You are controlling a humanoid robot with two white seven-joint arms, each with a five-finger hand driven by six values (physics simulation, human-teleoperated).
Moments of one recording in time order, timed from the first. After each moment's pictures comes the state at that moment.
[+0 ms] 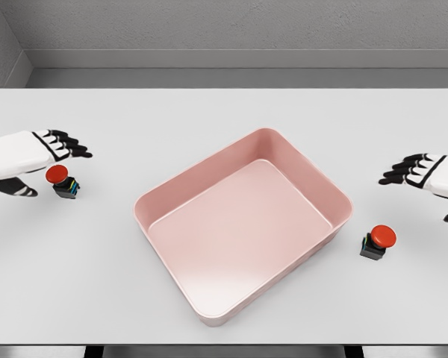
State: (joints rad) left arm -0.38 1.05 -0.42 -1.53 -0.42 -0.61 -0.39; right arm 0.02 -1.15 -0.01 -1.75 0.23 -0.61 0.61
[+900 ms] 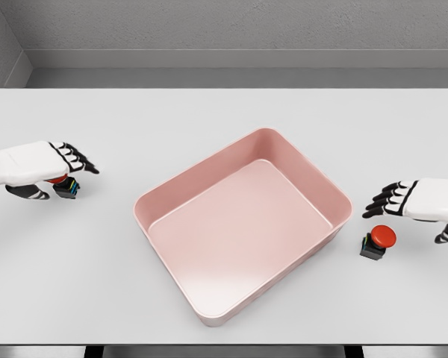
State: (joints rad) left arm -0.45 0.99 -0.51 -1.48 -0.54 -0.61 -0.44; right arm -0.30 -1.28 0.47 -1.75 0.18 -0.61 0.61
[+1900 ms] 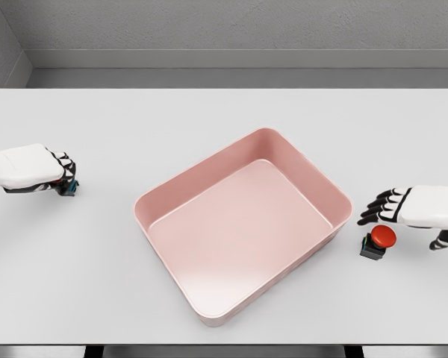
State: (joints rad) left arm -0.45 0.99 -0.51 -1.48 -0.61 -0.61 -0.45; right arm -0.30 -1.27 0.50 -1.76 0.18 -0.61 0.61
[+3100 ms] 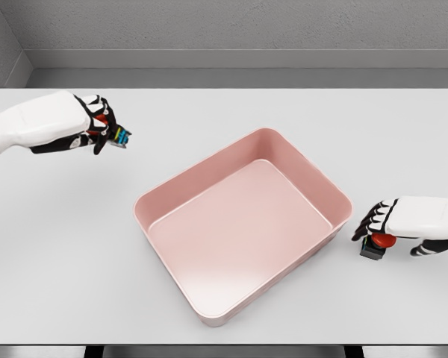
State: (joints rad) left arm -0.53 0.91 -0.42 -1.64 -0.27 -0.61 -0.44; right arm -0.29 -1.22 0.52 -1.75 0.23 -0.61 0.61
